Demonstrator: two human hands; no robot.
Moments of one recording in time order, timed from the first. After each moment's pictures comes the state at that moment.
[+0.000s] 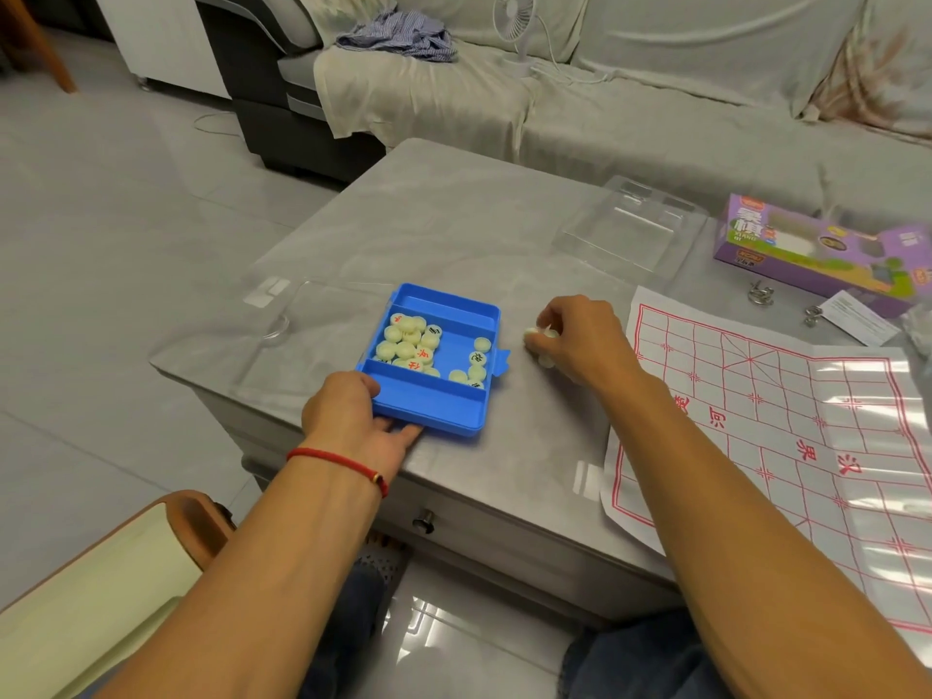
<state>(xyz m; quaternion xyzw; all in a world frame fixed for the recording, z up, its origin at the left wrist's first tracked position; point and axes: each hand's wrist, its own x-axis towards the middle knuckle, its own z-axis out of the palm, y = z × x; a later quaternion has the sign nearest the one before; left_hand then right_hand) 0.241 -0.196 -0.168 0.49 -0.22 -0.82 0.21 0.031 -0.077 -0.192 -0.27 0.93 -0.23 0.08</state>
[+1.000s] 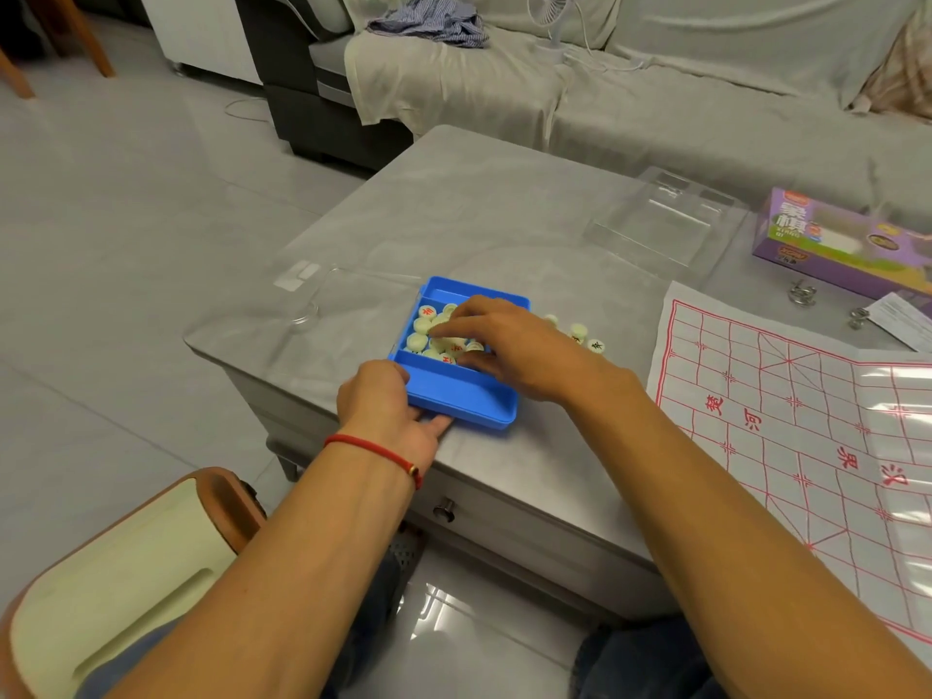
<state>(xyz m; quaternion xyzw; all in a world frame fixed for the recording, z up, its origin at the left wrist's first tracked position) 0.237 -0.193 -0.170 0.49 -0.21 -0.82 0.22 0.088 -0.130 -0.185 -0.61 0.77 -0.14 0.11</state>
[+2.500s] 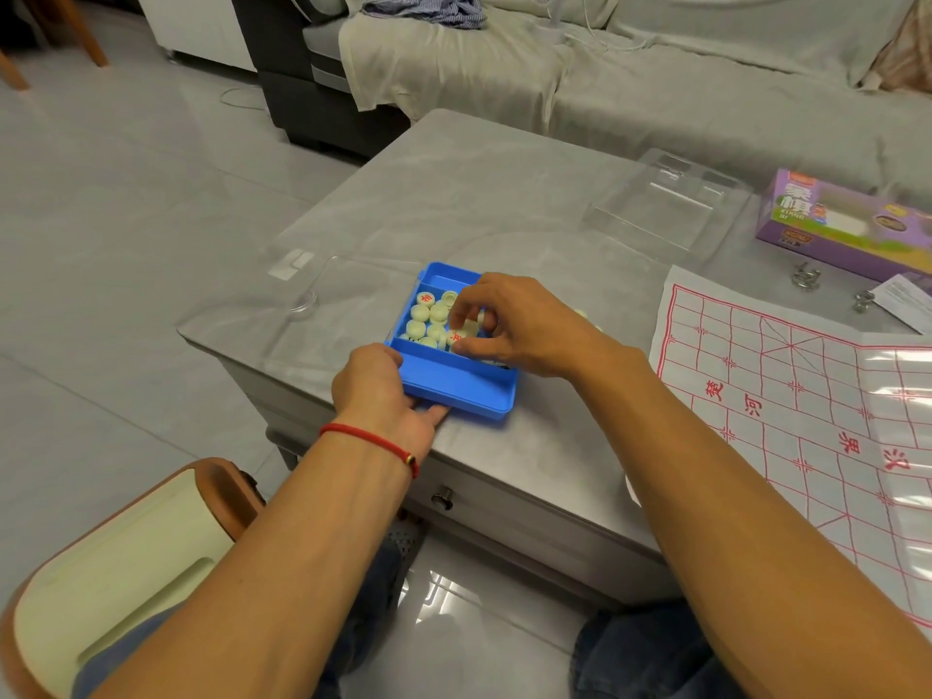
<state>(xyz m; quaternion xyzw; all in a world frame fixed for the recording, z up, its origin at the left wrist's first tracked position) 0.236 -0.189 -0.168 0.50 -0.21 -0.81 0.22 0.077 -0.124 -0.180 -0.59 0.78 -0.20 0.10</state>
